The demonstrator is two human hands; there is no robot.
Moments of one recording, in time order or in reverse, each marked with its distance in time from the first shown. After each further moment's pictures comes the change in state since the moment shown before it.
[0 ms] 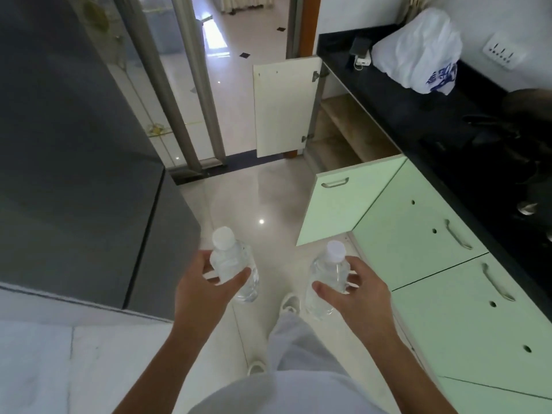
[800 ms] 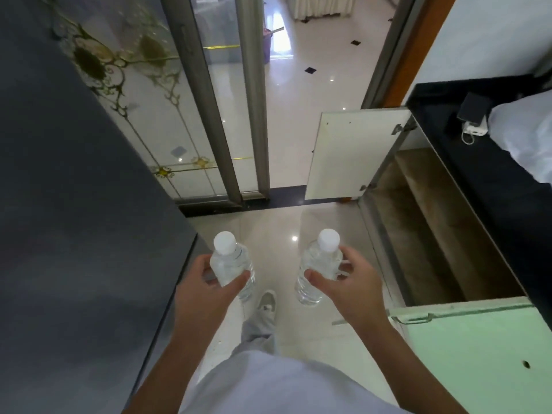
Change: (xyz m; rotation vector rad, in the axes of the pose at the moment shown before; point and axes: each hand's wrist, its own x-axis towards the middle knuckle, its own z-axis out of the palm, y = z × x) left_hand 0.337 0.079 -0.021 -0.135 0.218 -0.111; right_hand 0.371 -0.161 0.156 -0.039 -0.210 -0.162
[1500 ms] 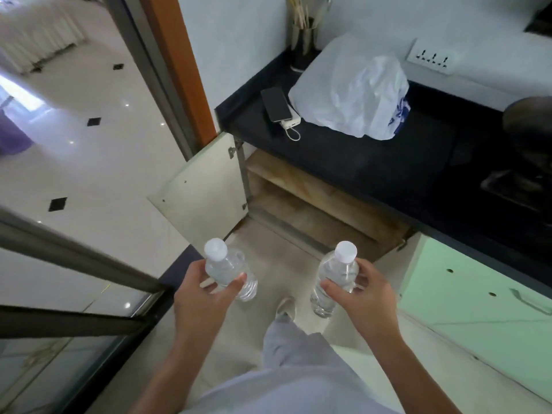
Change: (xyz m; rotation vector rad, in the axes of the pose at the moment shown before) left_hand 0.240 0.165 0.240 0.162 -0.681 0.333; right_hand 0.129 0.054 -0.082 0.159 0.756 0.568
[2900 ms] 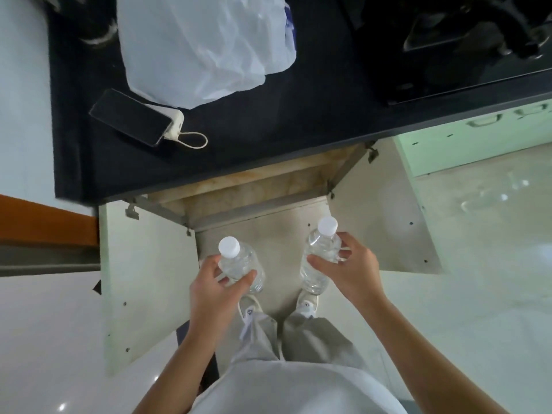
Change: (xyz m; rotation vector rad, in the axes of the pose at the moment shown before) left_hand 0.300 0.018 0.077 0.421 -0.855 0.151; right_hand 0.097 -0.053 0.159 0.149 0.455 0.609
